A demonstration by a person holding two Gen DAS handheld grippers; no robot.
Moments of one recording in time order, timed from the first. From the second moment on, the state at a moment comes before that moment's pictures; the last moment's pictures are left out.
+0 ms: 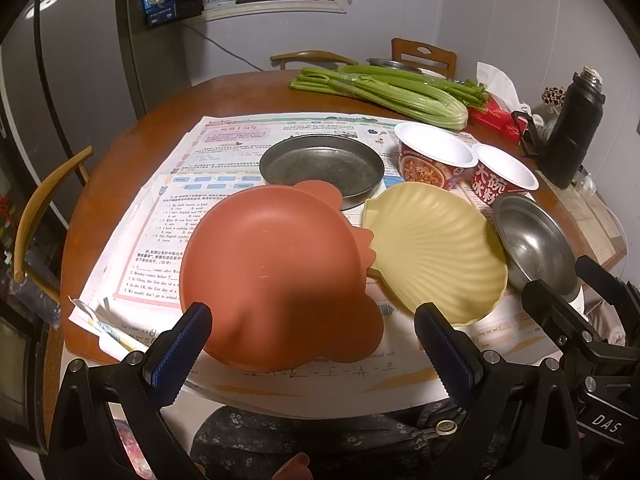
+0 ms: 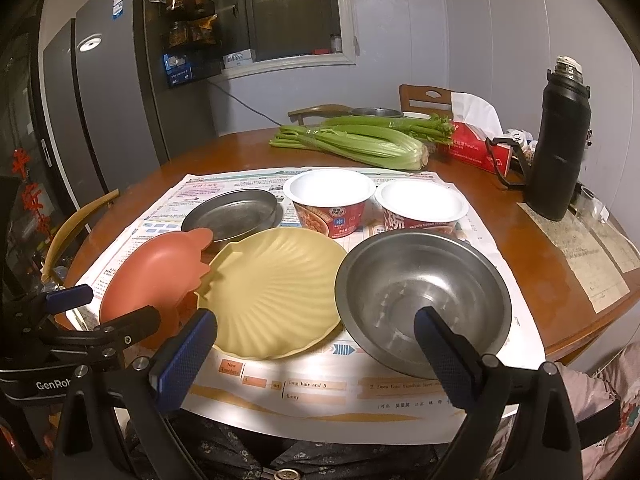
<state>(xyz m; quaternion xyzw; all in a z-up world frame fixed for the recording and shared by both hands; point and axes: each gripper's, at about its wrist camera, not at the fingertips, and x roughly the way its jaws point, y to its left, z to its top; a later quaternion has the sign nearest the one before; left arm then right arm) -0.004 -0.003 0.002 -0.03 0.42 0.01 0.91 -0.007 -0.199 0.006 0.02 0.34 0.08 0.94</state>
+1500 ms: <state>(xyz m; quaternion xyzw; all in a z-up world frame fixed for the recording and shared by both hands) -0.001 0.040 0.000 -0.06 0.41 0.04 0.91 0.014 -0.157 0.019 -0.01 0.33 0.17 0.93</state>
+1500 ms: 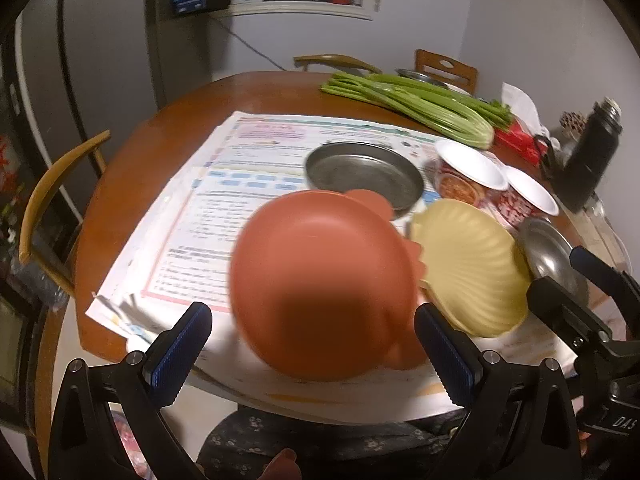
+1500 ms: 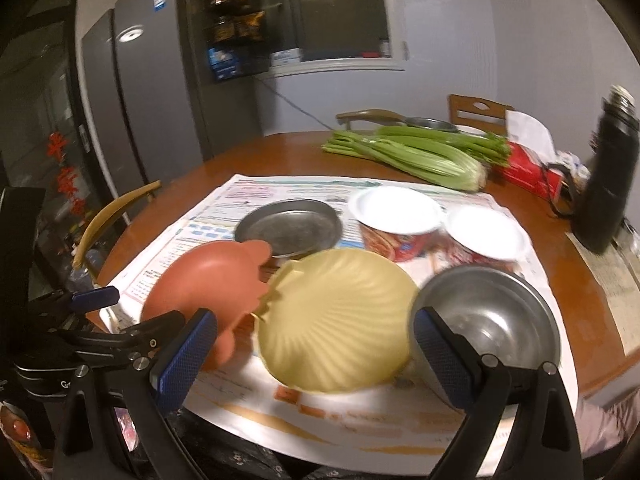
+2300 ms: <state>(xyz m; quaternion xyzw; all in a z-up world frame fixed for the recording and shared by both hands) 0.014 0.097 -0.032 -0.15 0.45 0.03 0.88 0.089 -0.061 -0.025 -0.17 0.40 0.24 0.87</state>
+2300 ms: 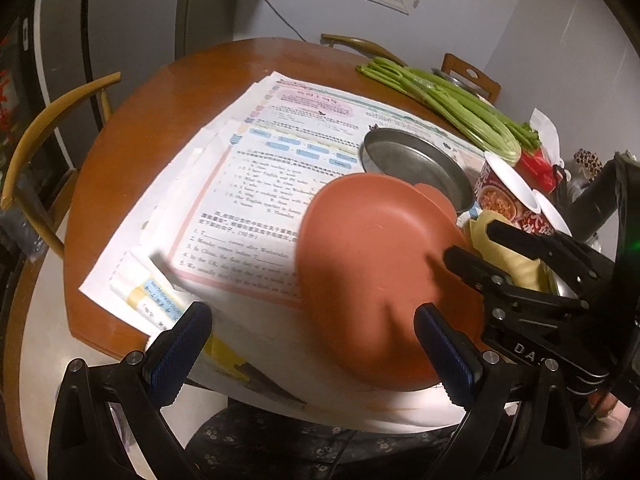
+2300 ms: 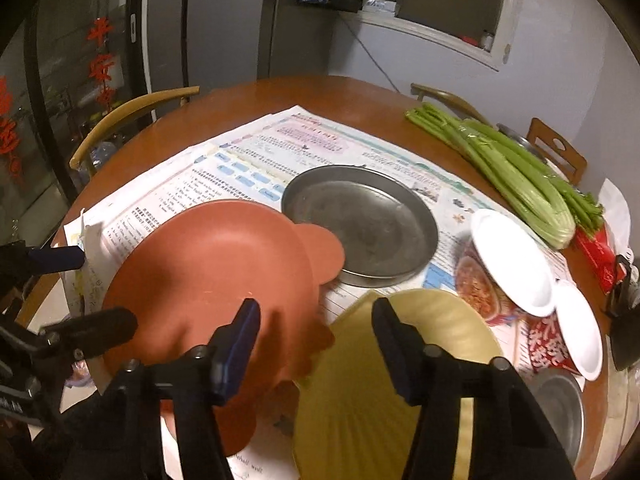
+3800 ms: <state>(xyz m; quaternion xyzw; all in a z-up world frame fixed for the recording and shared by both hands) 0.053 0.172 -0.019 -0.20 0.40 0.08 0.89 0.111 0.009 -0.014 -0.12 0.42 0.31 0.84</state>
